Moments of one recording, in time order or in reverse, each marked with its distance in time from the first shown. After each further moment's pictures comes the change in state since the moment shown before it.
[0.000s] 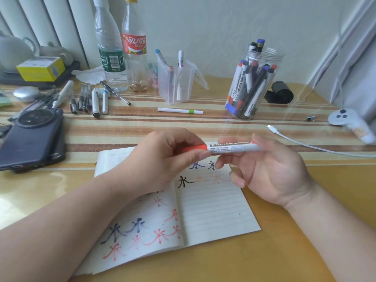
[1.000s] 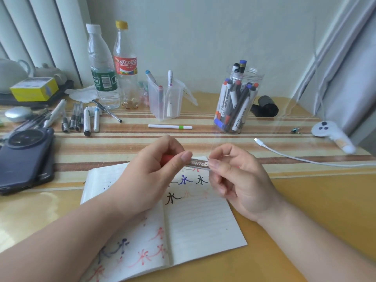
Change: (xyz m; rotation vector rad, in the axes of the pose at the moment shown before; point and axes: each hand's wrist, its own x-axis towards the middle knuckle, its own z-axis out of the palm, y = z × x) left_hand -0.002 0.007 0.009 -0.235 0.114 -0.025; right_hand 0.003 0.007 0.020 -0.198 0.231 -0.125
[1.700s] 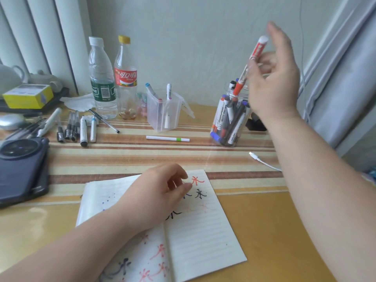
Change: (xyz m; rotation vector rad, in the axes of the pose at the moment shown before) left_hand 0.003 -0.011 0.001 0.403 -0.088 -0.142; right_hand 0.129 -0.125 -0.031 -0.889 0.622 -0.884
